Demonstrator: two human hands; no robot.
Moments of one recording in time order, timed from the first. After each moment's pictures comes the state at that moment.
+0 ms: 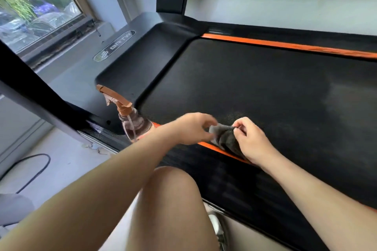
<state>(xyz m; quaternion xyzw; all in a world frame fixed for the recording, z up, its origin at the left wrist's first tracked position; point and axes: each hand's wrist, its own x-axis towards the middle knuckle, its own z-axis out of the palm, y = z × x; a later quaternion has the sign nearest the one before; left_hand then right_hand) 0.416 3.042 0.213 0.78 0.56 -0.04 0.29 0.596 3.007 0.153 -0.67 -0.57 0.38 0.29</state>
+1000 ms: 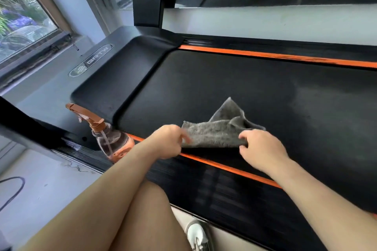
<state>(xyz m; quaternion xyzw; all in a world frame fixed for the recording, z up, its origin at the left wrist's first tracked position) 0.424 3.044 0.201 0.80 0.56 -0.04 0.20 0.672 2.995 0.176 -0.72 -0.67 0.16 0.07</state>
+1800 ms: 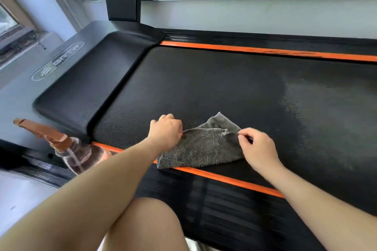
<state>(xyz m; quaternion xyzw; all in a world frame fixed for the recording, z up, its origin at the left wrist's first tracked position) 0.451 3.122 0.131 0.81 0.58 -0.10 0.06 0.692 3.022 0.114 -0.75 -0.53 0.22 0.33</state>
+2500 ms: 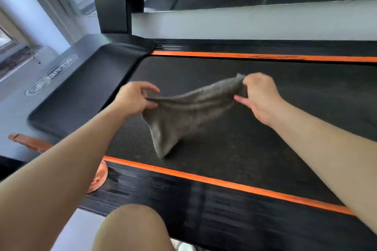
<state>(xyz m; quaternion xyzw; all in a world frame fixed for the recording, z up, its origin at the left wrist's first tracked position) 0.429 3.165 0.238 0.73 0.62 0.18 0.21 0.716 3.093 0.239 -0.63 -0.26 0.45 0.58</state>
